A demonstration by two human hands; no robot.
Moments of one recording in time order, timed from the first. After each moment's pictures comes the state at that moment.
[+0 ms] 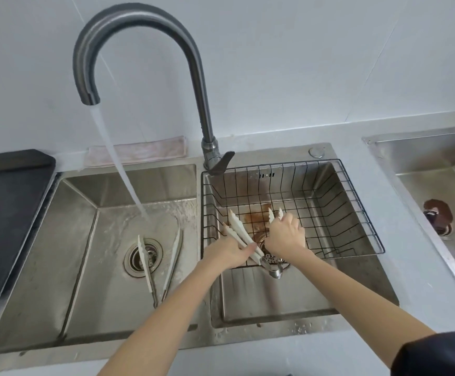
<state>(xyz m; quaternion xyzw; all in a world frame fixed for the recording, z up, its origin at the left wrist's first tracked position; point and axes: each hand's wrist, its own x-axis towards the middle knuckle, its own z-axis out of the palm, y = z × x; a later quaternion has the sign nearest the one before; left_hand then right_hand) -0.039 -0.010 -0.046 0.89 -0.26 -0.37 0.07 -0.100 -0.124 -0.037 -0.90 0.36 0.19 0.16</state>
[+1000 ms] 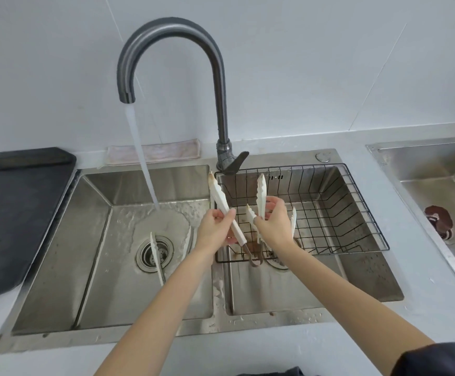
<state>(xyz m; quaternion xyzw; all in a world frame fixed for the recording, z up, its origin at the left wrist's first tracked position) -0.032 0.031 0.002 0.73 0.02 -0.32 0.61 -0.093 -0.079 -0.005 -0.74 0.38 -0.09 0.54</state>
